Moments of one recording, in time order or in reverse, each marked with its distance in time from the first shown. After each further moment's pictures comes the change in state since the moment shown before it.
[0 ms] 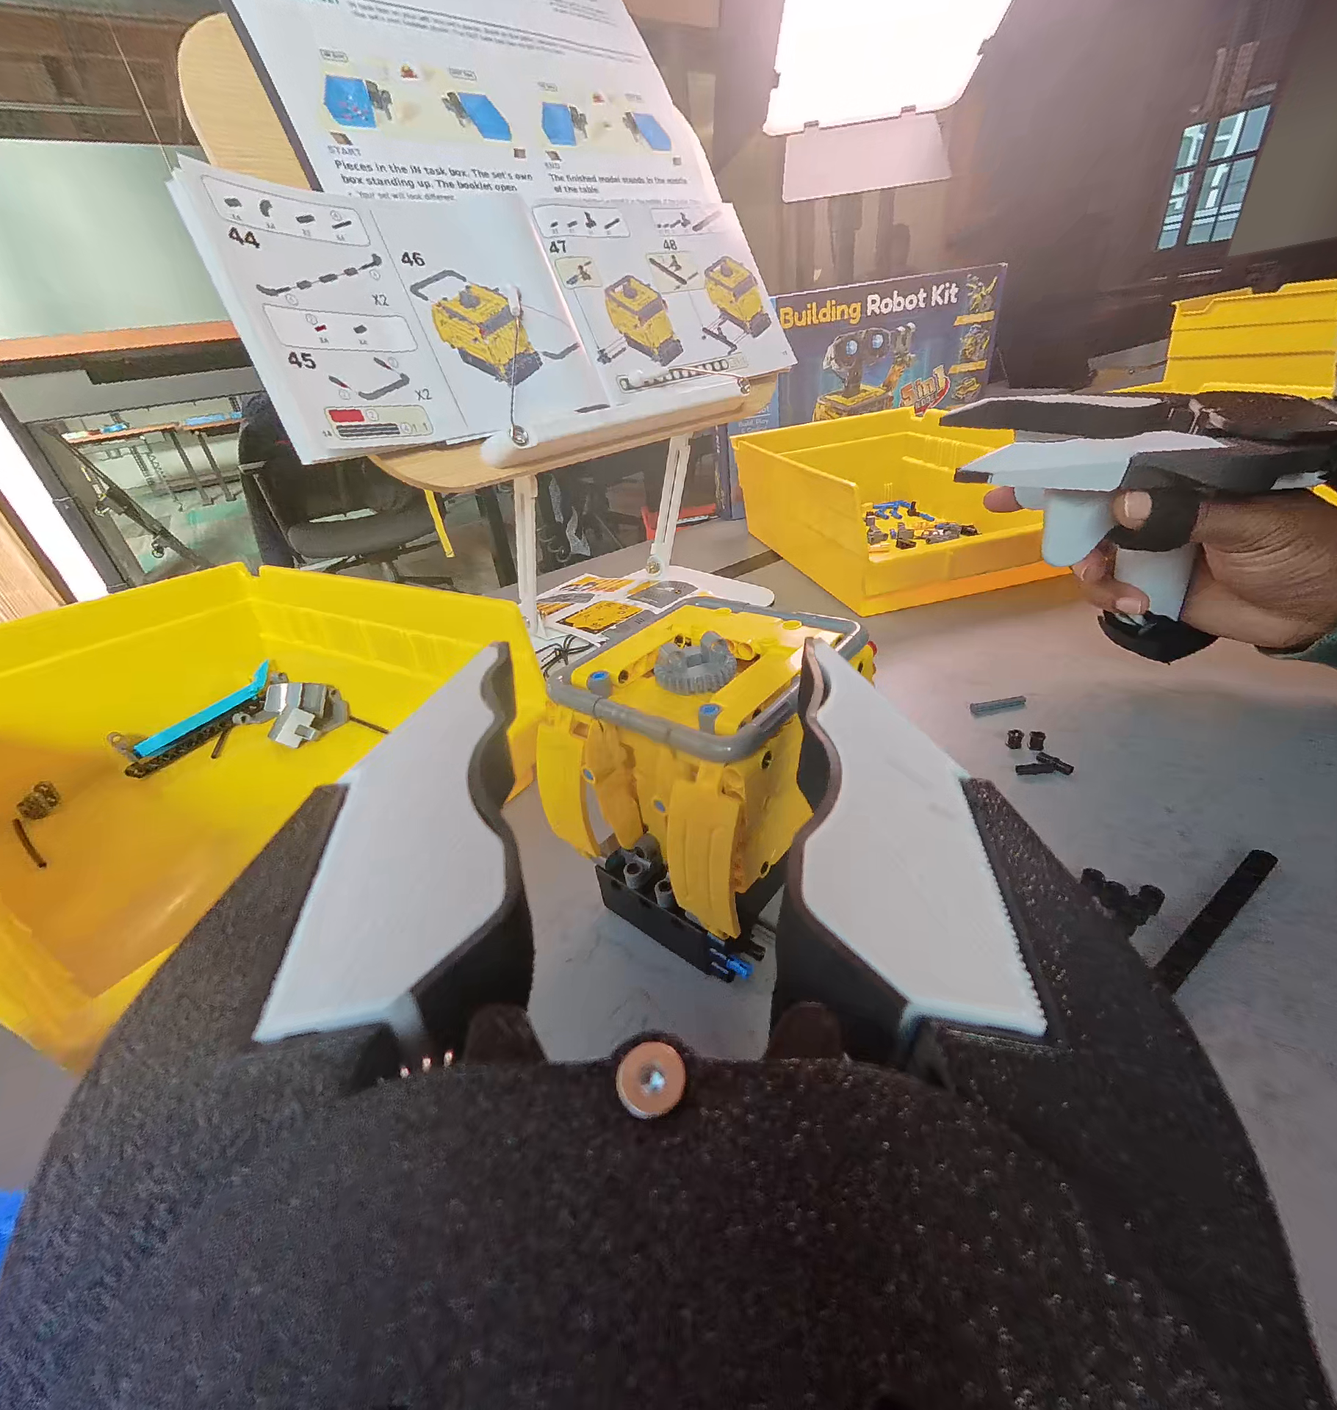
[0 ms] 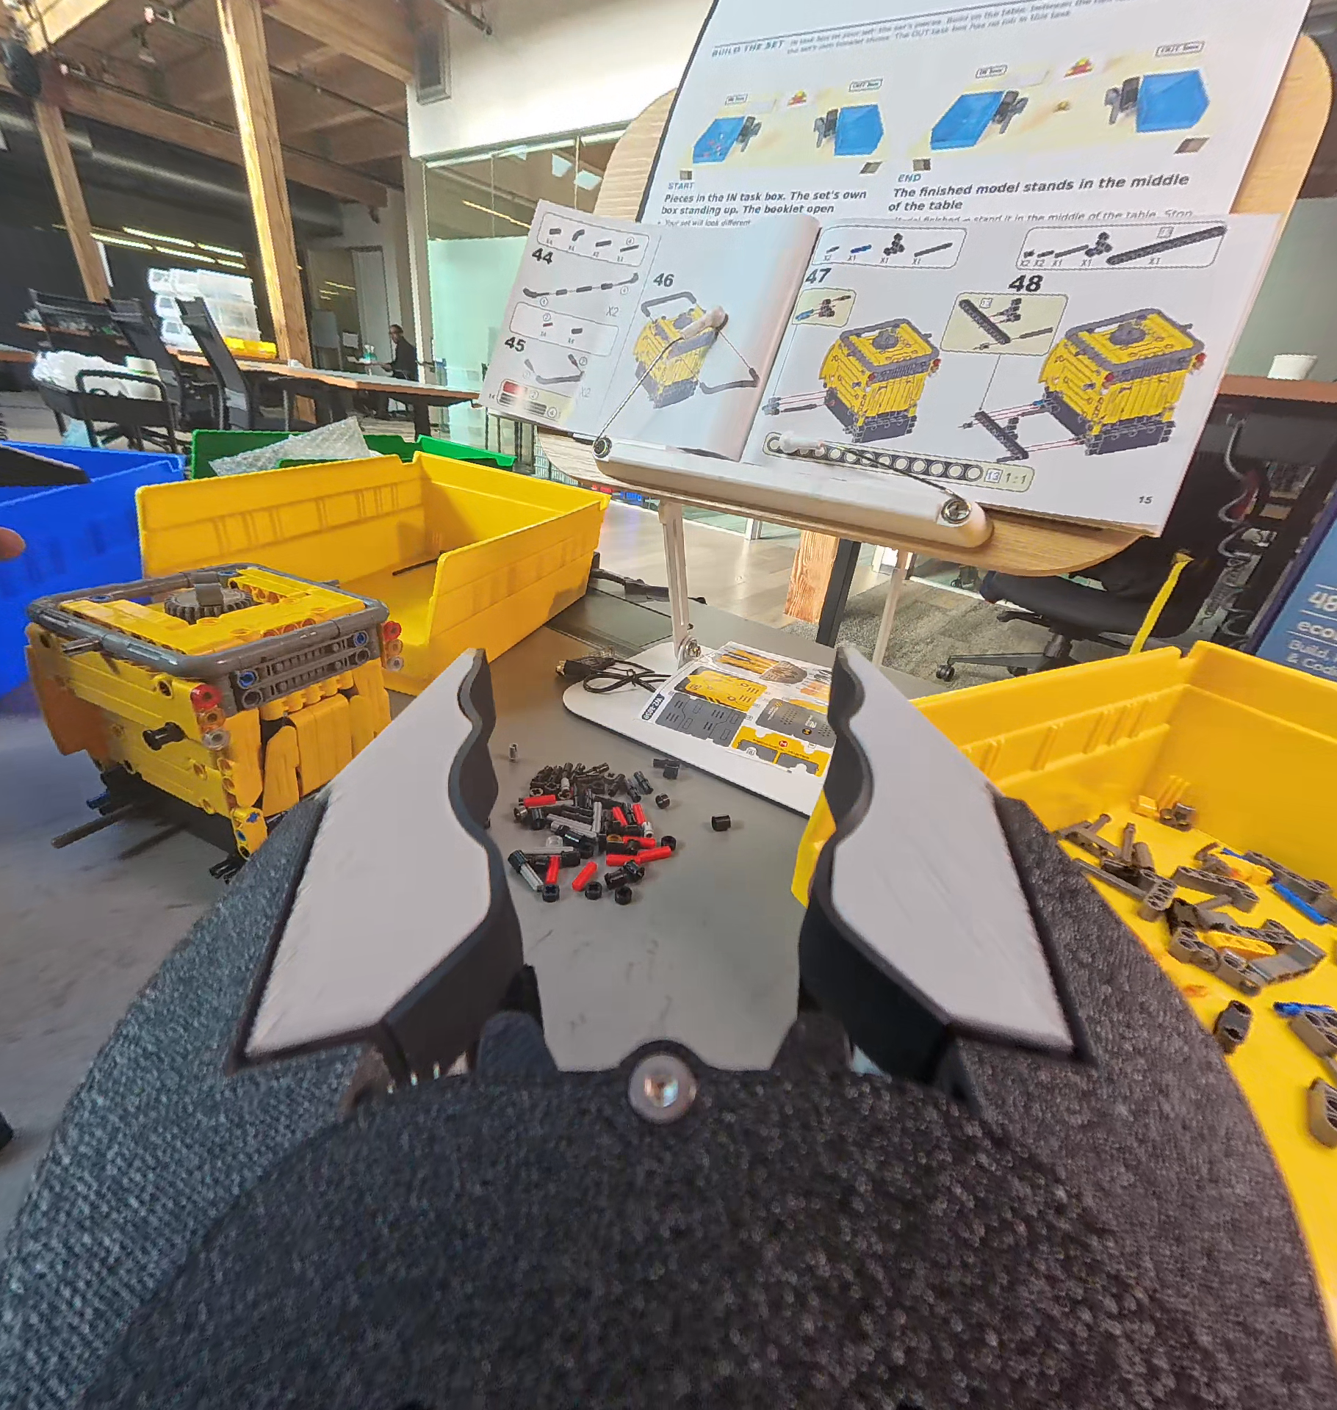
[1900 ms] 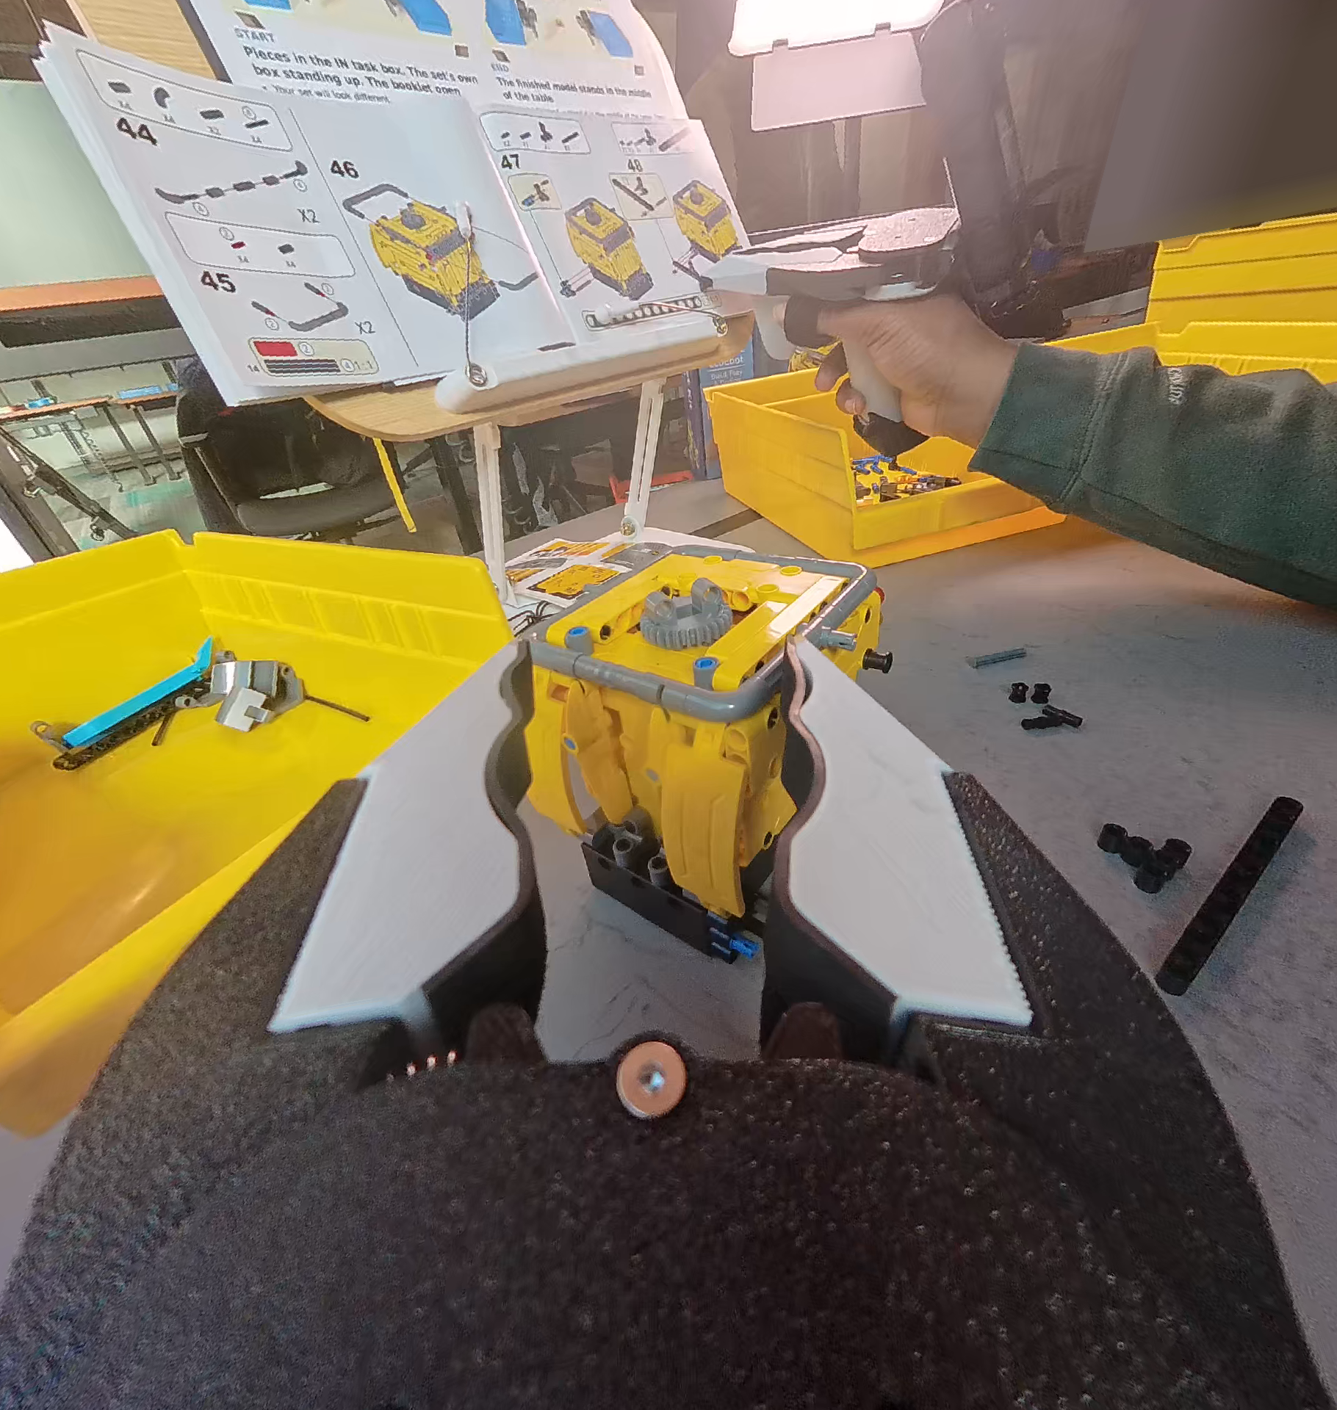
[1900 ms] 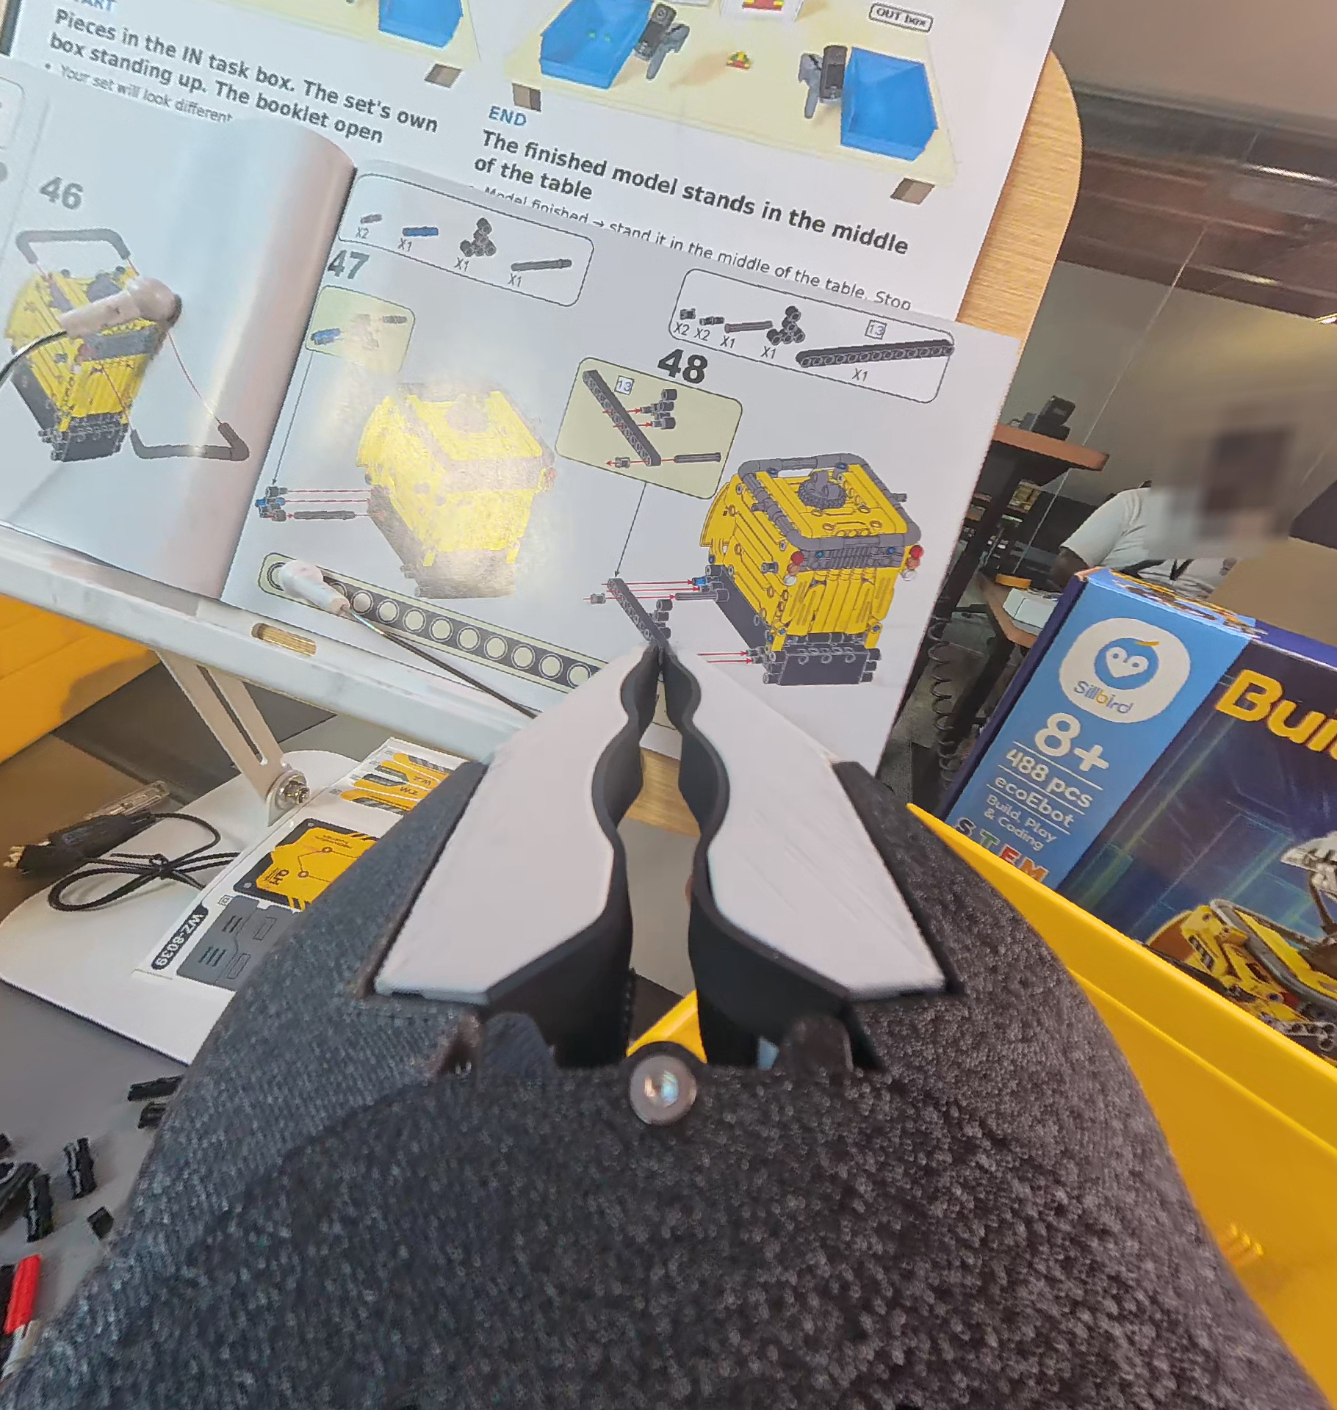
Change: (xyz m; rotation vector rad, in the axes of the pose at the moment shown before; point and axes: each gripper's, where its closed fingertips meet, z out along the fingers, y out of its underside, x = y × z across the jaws) left arm 0.002 0.023 0.012 -0.045 0.053 0.006; right arm 0.151 -0.025 0.140 -0.079 0.299 -0.171
